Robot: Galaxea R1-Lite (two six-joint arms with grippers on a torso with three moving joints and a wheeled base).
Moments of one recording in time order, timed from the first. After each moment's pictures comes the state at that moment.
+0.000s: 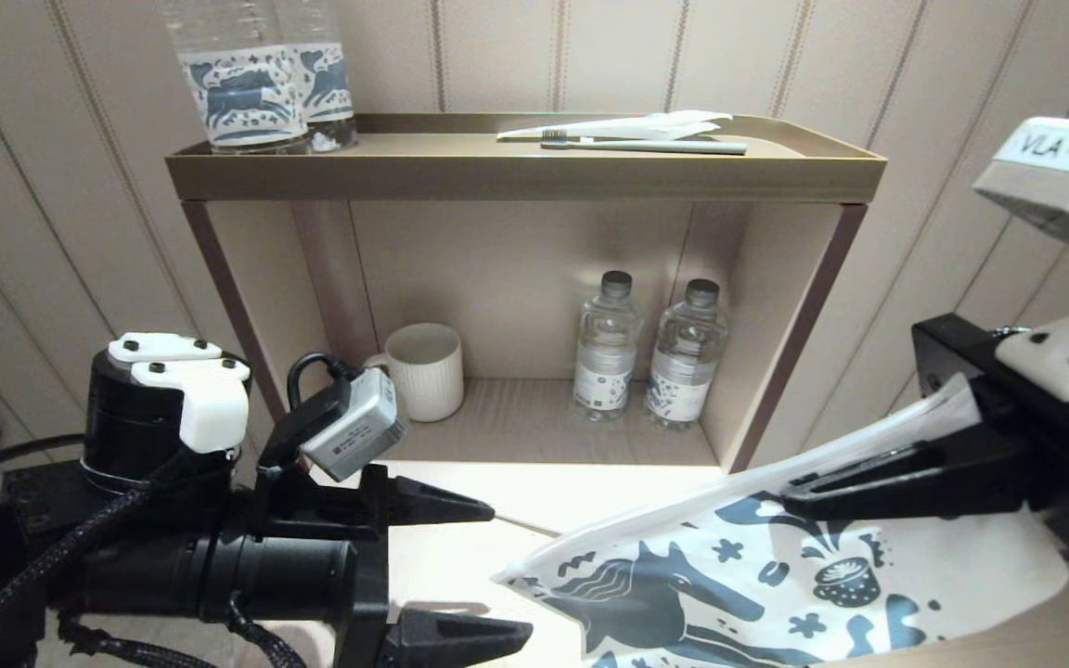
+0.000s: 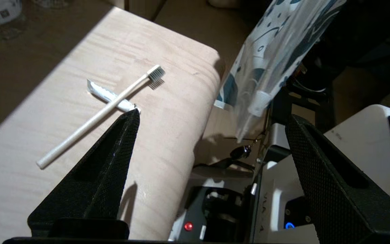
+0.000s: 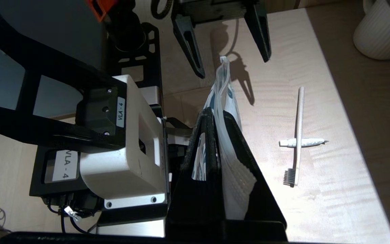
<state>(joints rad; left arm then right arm) -0.69 1.51 -0.63 -0.47 -0.68 0.08 0.50 1.34 -1.34 0.59 0.84 -0.45</state>
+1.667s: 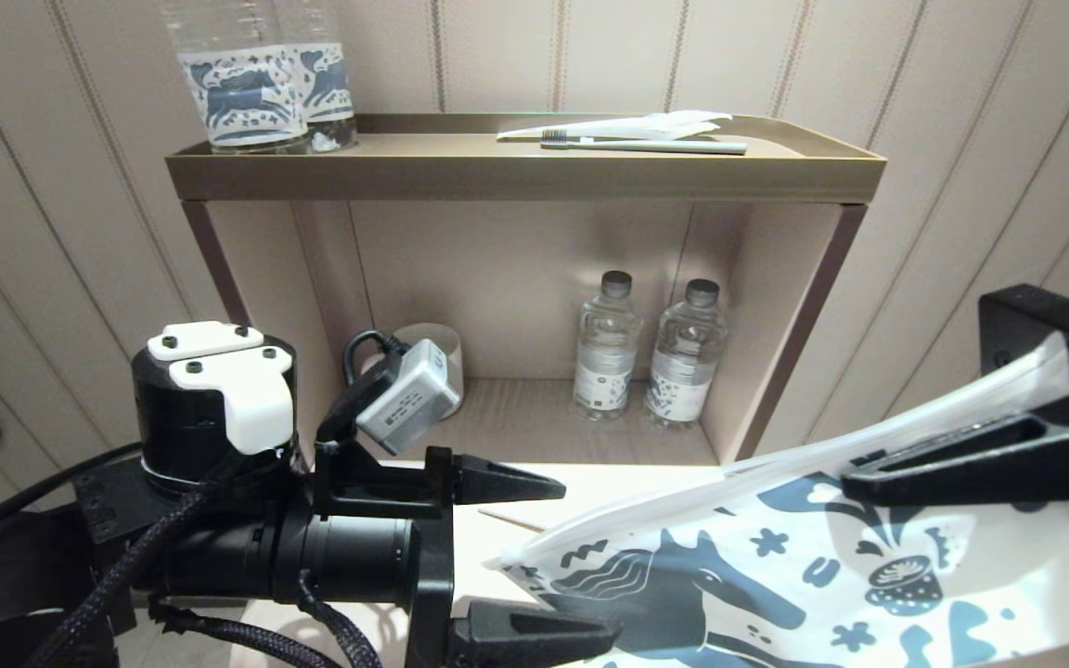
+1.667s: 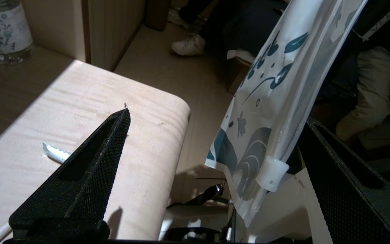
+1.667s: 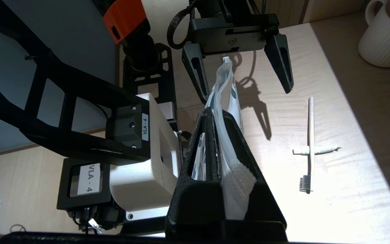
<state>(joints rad) -0.77 1.60 -0.65 -0.73 -0.73 -0.09 0.50 1.29 -1.38 0.59 0.87 -0.33</state>
